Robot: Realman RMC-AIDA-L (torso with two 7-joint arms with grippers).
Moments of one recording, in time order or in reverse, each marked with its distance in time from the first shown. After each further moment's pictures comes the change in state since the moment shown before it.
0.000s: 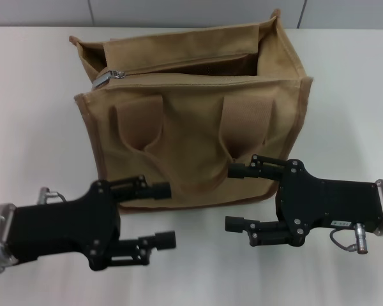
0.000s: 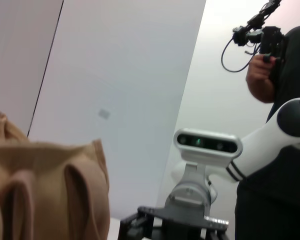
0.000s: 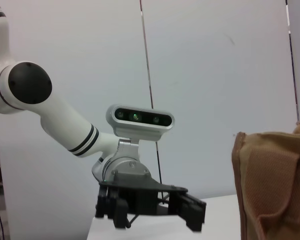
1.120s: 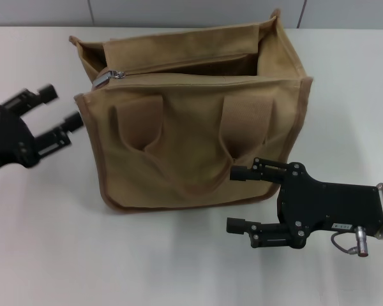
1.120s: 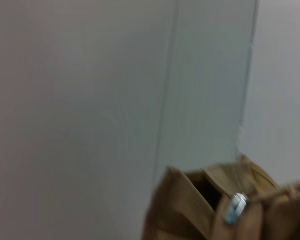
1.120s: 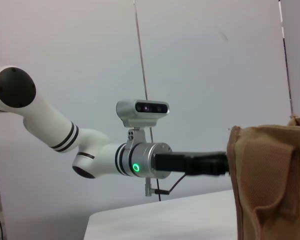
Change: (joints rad) left arm 0.114 0.057 -0.028 0.077 -0.351 -0.290 0.014; right arm -0.012 0.000 0.000 0.004 0.000 0.010 0.006
